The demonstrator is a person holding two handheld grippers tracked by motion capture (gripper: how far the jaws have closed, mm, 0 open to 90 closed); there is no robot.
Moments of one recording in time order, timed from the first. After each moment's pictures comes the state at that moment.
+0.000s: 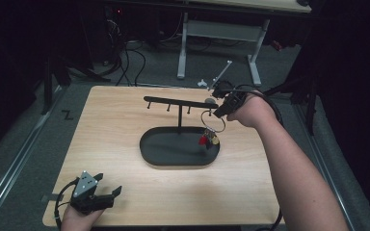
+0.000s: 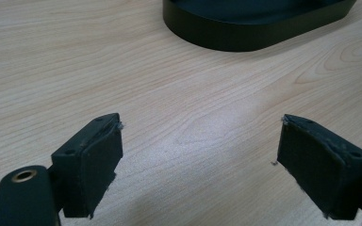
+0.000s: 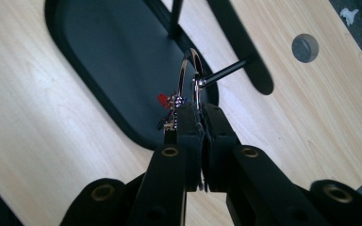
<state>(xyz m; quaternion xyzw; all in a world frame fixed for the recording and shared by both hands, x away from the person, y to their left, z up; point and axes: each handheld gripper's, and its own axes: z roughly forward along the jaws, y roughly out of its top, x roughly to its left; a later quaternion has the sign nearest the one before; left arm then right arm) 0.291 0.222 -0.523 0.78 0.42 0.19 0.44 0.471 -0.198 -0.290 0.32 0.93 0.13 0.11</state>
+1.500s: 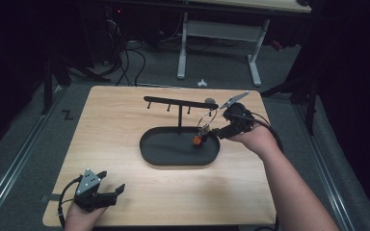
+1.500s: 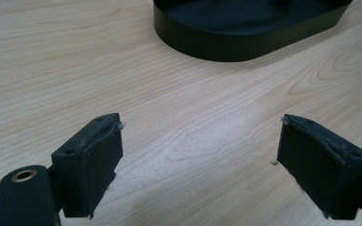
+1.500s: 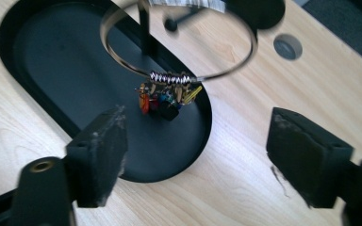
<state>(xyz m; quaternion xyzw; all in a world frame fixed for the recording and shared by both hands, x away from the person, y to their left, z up) 0.299 0.215 -0.523 0.77 0.40 0.19 0.45 0.437 -0.234 -0.362 0.39 0.87 0.23 0.18</state>
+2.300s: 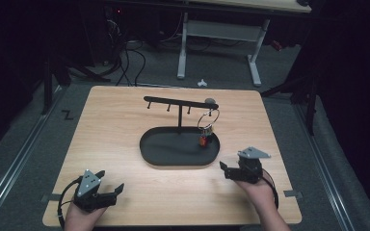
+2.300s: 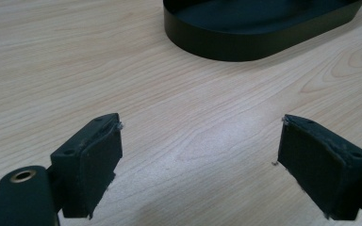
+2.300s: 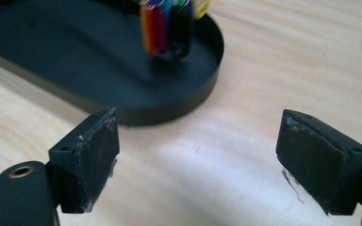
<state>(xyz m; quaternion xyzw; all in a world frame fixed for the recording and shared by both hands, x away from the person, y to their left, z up) 0.296 0.214 -0.523 0.77 0.40 0.22 0.44 0.337 -0.277 -0.494 0.48 0.76 0.36 0.25</state>
